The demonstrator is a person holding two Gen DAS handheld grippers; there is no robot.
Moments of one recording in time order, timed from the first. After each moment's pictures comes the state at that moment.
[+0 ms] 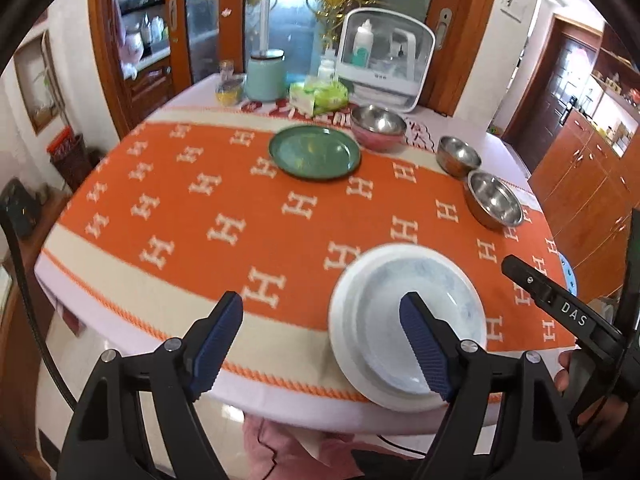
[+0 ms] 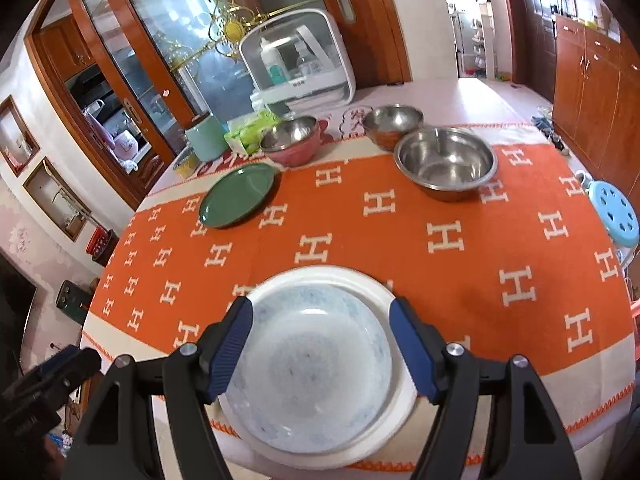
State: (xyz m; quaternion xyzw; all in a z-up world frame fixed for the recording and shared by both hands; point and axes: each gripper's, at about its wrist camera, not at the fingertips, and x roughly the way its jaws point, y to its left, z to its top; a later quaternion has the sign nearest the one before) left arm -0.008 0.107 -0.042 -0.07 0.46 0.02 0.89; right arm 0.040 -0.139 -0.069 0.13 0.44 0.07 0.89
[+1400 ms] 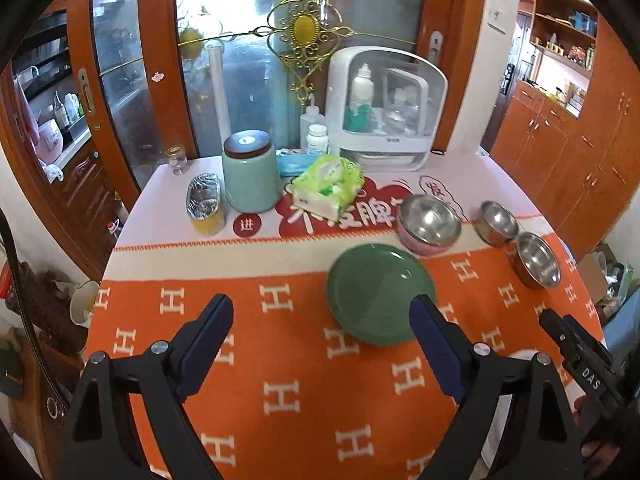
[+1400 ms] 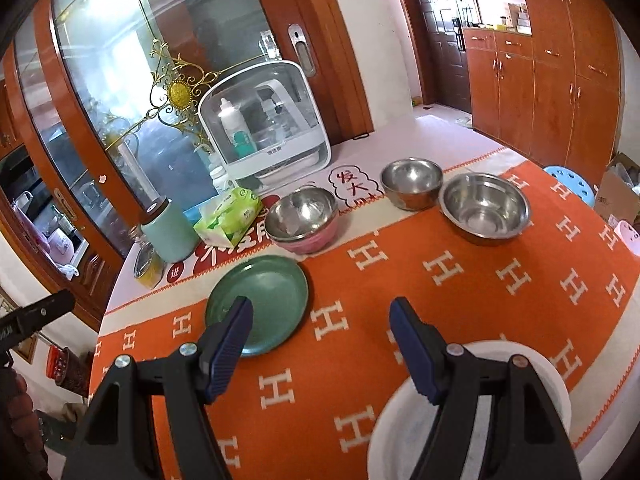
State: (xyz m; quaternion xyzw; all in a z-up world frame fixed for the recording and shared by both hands) left arm 0.266 0.287 -0.007 0.02 0.42 -0.12 0.90; right arm 0.158 0.013 -0.048 0.19 0.36 -0.13 0.91
